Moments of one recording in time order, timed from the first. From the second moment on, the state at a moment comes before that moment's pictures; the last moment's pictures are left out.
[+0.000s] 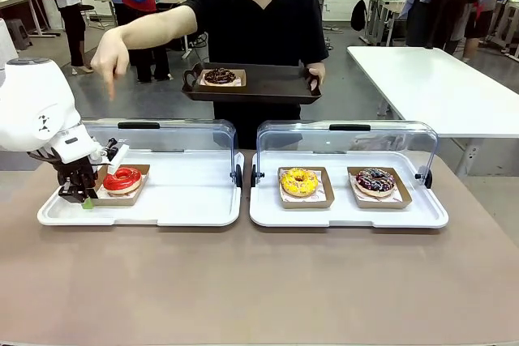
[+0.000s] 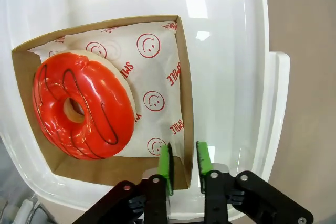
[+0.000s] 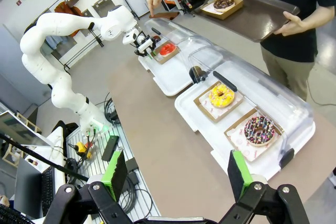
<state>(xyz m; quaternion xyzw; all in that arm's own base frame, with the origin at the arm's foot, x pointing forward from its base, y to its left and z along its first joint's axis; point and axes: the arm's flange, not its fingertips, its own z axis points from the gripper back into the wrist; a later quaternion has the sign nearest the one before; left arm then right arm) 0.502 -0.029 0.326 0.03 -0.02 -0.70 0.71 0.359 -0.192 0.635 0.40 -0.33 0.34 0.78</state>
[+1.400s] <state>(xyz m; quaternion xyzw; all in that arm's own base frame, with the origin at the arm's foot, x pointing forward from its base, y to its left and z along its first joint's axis) 0.353 -0.059 0.553 0.03 -0.03 -0.74 0.67 0.359 -0.192 0.635 0.40 -0.33 0.34 0.78</state>
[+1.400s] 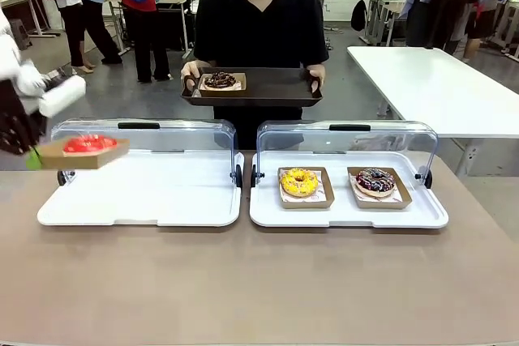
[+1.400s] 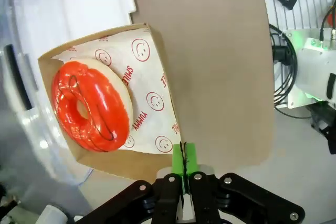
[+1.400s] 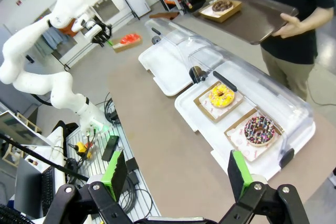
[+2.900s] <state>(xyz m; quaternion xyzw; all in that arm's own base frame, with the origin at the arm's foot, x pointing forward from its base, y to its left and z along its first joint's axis) 0.365 -0.080 0.630 0.06 -0.07 -0.71 0.70 0.359 -0.192 0.635 0.40 -0.33 0.34 0.78</state>
